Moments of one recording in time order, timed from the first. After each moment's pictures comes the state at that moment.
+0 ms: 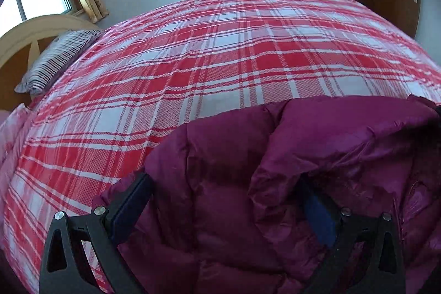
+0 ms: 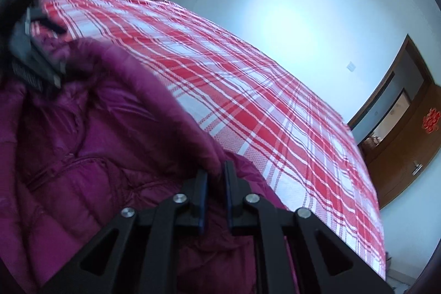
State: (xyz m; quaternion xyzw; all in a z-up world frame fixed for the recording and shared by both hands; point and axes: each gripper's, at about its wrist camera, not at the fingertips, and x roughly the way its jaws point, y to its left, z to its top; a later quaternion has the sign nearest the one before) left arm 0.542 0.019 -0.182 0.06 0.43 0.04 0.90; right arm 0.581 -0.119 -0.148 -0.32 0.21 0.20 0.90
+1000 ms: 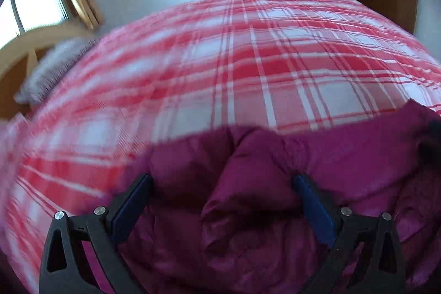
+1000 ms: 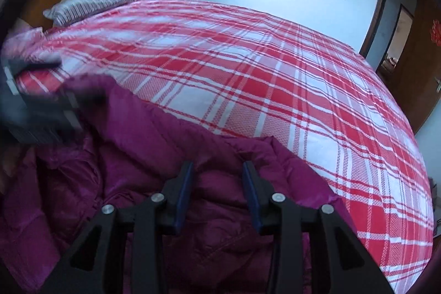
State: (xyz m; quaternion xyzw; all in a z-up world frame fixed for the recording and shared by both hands) left arm 0.550 -0.012 -0.186 0.07 0.43 0.04 0.90; right arm 0.604 -0.119 -0.135 -0.14 0.34 0.20 0.91
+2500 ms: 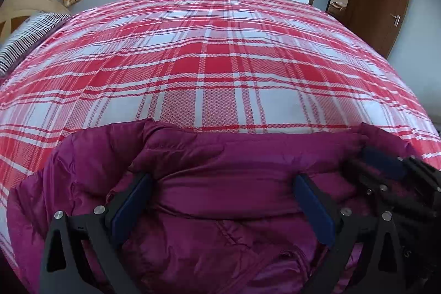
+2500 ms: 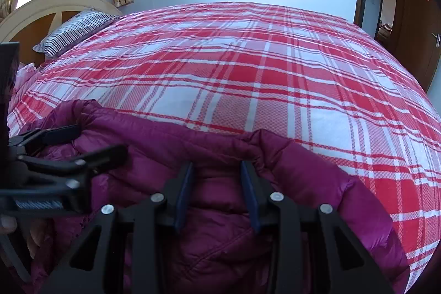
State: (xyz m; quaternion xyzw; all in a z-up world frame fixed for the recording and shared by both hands) left arm 0.558 -0.049 -0.193 -0.02 0.43 -0.04 0.90; right arm 0.632 -0.131 -0.158 -0.06 0.36 0.20 0.91
